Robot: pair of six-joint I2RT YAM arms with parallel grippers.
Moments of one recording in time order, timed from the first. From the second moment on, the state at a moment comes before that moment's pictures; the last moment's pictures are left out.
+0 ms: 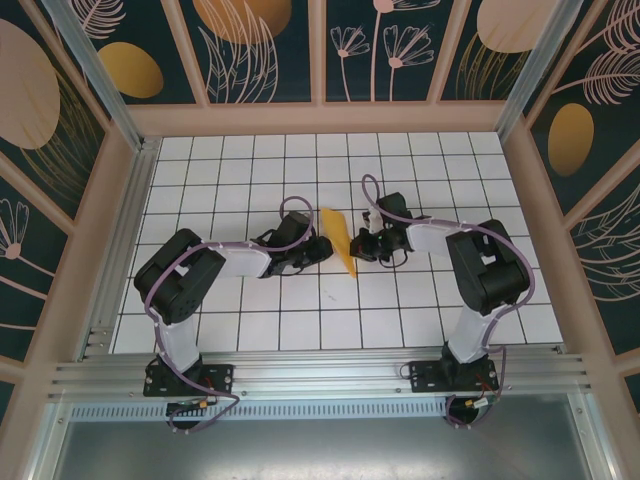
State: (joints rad) left arm -0.70 1.86 0.89 0.19 0.19 -0.97; right arm 0.41 1.79 0.92 -0.22 -0.57 0.54
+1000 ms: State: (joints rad) left arm -0.69 1.83 0.73 0.55 0.26 -1.10; right arm 0.41 1.83 0.94 -0.22 -0.52 0.54
